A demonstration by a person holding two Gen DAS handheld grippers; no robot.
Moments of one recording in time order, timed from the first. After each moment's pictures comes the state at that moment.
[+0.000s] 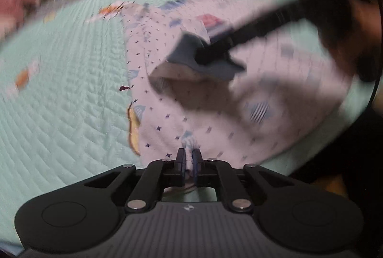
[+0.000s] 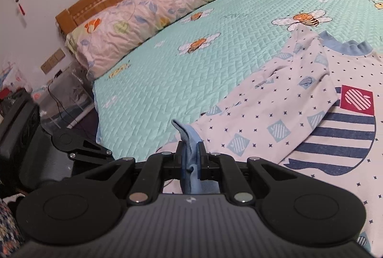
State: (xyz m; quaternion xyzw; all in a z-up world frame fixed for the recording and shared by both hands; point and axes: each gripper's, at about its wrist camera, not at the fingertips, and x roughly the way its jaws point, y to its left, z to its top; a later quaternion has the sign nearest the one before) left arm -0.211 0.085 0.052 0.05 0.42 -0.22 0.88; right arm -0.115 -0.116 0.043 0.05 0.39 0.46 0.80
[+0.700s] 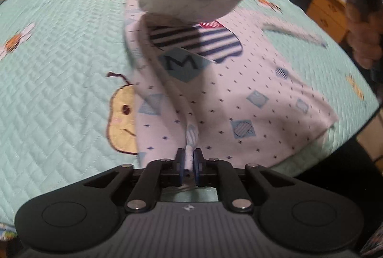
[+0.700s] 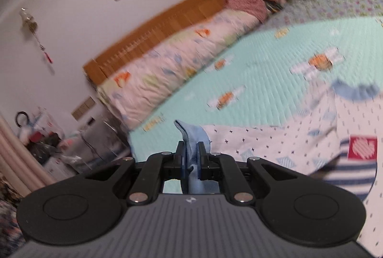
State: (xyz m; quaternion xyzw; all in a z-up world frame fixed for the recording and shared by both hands) left arm -0.202 0.088 0.035 -0.01 0.46 -0.20 0.87; right arm -0.099 -0.143 0.122 0.14 0.31 0.51 0.79
